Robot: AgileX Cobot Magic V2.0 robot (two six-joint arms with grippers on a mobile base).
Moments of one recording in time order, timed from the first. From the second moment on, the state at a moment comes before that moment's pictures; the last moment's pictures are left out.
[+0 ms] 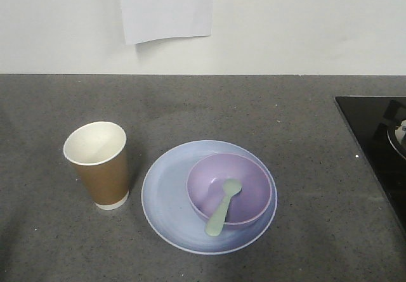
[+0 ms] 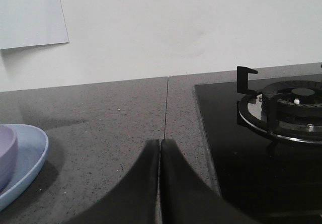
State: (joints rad) left arm -0.03 -0.01 0.02 0.05 0.03 -0.16; right arm 0.02 -0.01 0.03 -0.16 0.11 0.20
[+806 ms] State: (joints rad) left arm -0.03 -0.01 0.02 0.05 0.03 -0.16; right arm 0.02 -0.01 0.03 -0.16 0.11 0.20
